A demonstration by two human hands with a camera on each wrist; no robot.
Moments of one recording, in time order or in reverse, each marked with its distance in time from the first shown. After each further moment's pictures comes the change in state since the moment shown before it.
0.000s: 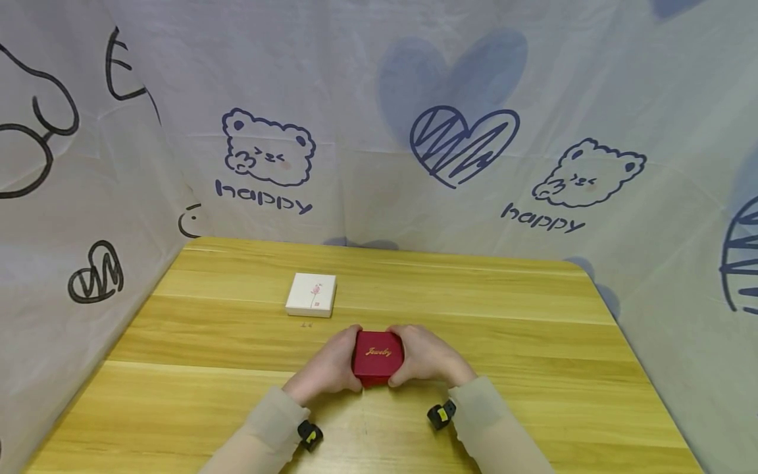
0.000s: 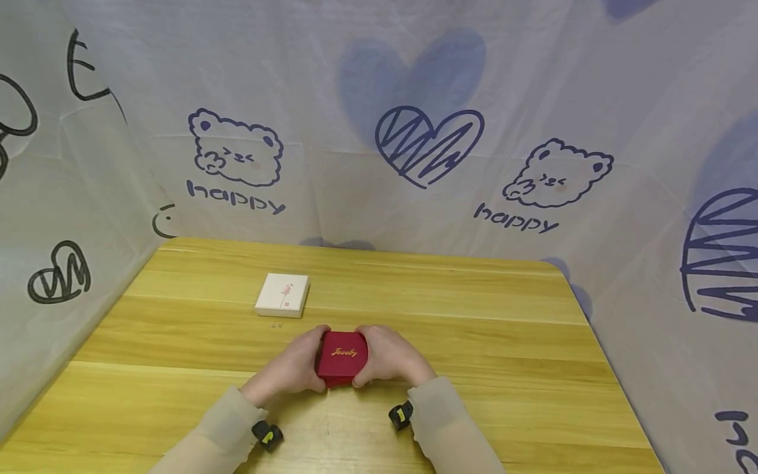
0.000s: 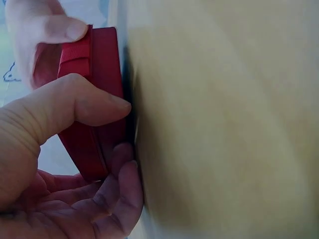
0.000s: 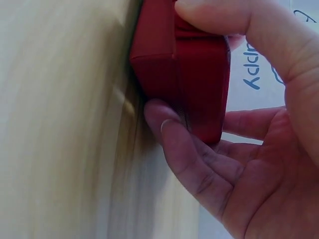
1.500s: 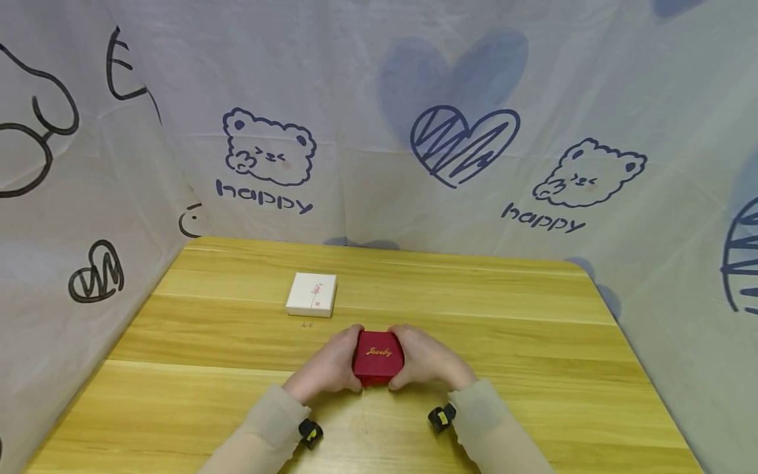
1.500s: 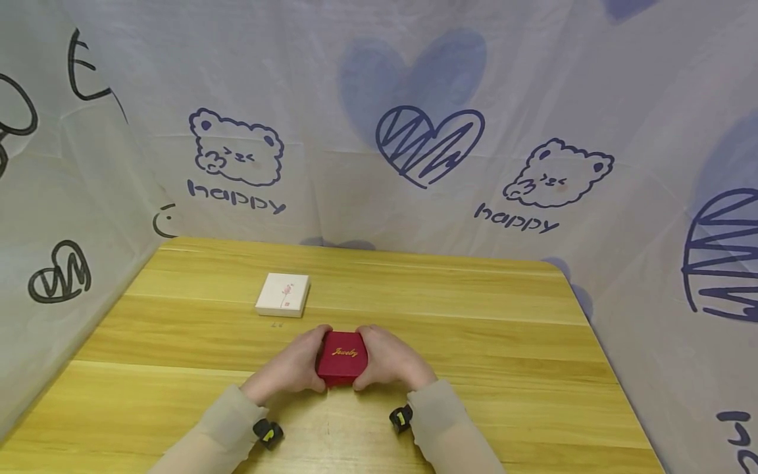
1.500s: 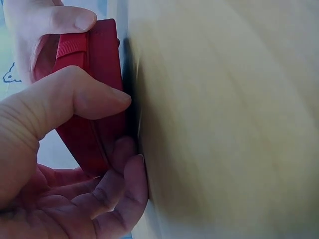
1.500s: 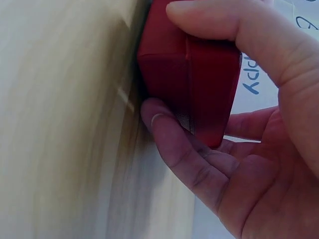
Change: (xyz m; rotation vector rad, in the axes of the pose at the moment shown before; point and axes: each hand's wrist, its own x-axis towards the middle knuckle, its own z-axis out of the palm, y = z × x) left_hand 0.001 0.002 -0.002 0.042 -0.036 -0.009; right_hand -0.004 -0.004 0.002 -0.071 0.003 -0.021
